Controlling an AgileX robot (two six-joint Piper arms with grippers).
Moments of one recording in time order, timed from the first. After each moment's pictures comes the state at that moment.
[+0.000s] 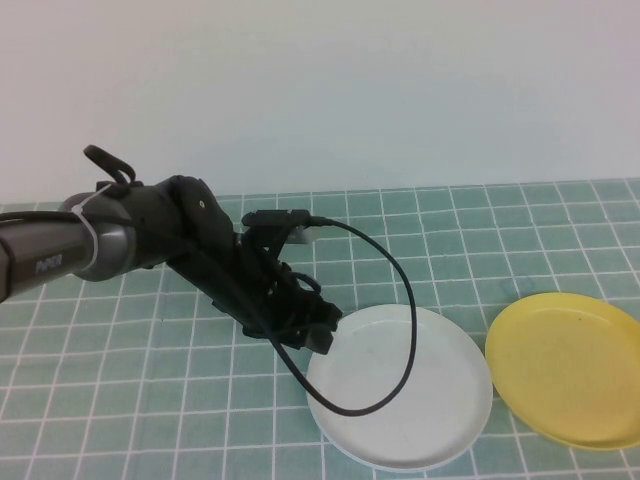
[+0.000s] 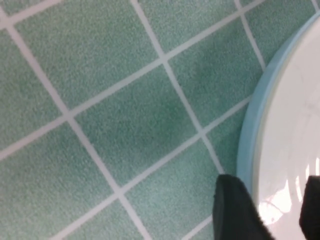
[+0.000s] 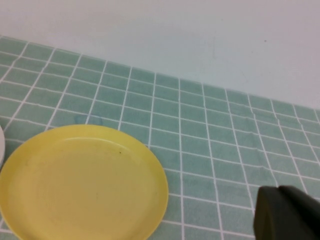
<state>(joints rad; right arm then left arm) -0.03 0.26 -0.26 0.01 0.42 -0.27 -0.44 1.97 -1.33 -0.52 0.75 0.49</state>
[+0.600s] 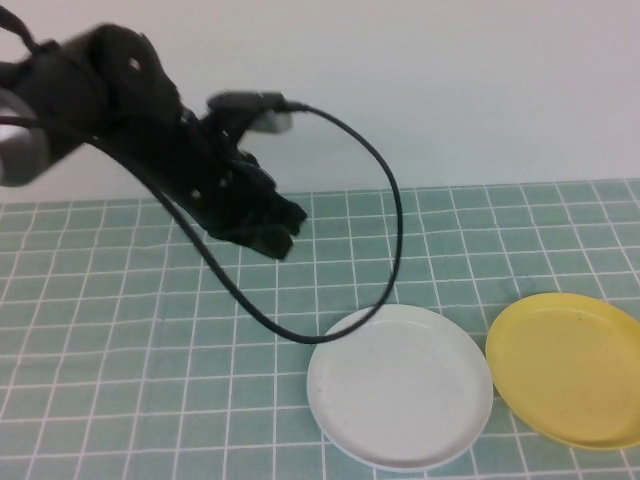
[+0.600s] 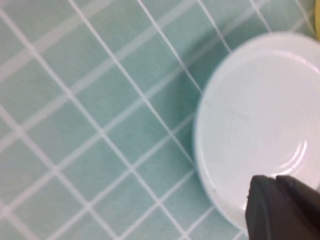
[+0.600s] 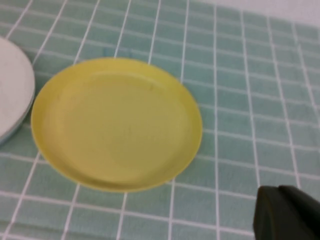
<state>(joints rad) -0.01 0.38 -0.33 0.05 0.60 -0.28 -0.37 1.81 -1.61 -0.33 1.07 0.41</state>
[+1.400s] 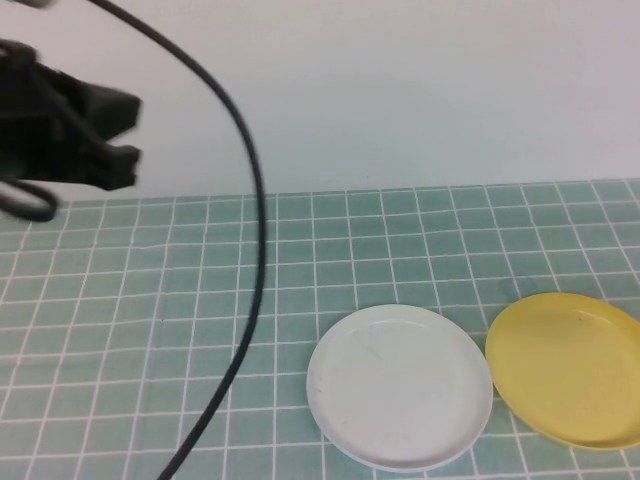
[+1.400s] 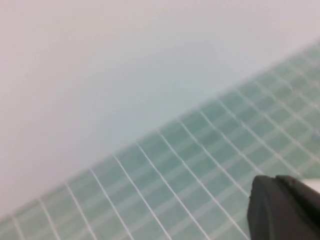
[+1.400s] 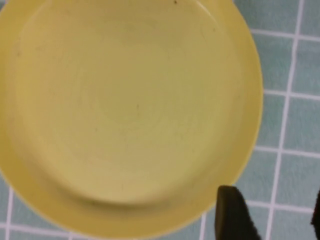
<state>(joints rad) -0.01 1.47 -0.92 0.09 0.80 -0.23 -0.28 1.10 -1.16 -0.34 0.58 0.59</state>
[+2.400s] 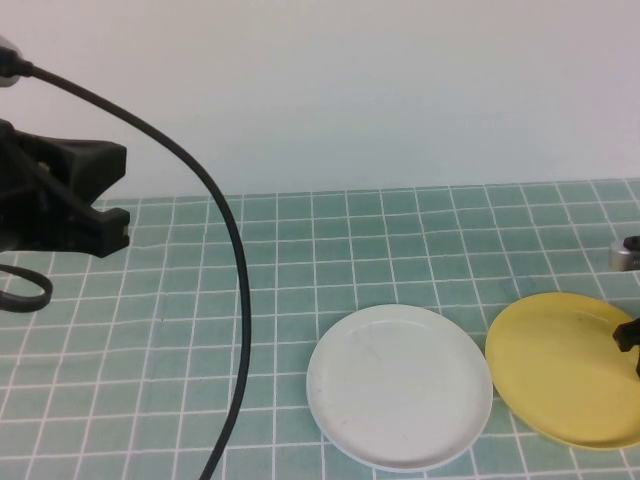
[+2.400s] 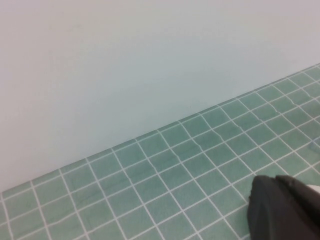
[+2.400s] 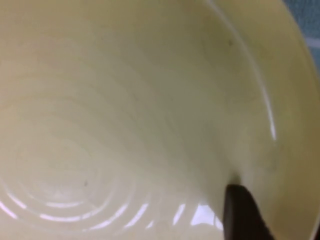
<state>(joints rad) -0.01 1.93 -1.13 0.04 0.83 -0.18 -0.28 0.99 -0.95 -0.43 0.45 0.60</state>
